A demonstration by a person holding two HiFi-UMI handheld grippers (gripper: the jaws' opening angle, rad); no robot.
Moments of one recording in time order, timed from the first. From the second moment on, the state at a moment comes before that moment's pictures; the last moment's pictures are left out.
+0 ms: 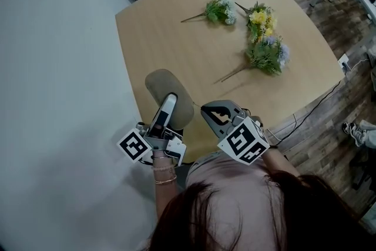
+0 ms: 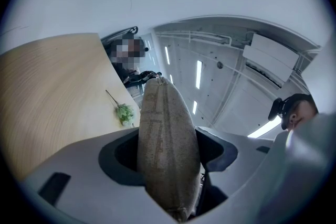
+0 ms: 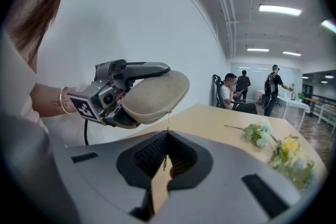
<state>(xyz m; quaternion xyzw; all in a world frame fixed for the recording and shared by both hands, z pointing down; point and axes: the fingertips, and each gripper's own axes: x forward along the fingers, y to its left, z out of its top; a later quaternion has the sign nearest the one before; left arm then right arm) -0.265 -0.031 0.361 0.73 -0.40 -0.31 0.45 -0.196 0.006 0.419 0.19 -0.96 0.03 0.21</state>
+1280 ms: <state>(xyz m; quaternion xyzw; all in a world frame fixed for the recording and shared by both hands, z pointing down) -0.281 -0.038 0.362 0.71 -0.39 -0.38 0.46 -0.203 0.028 0.416 0.13 -0.97 0.07 0.21</state>
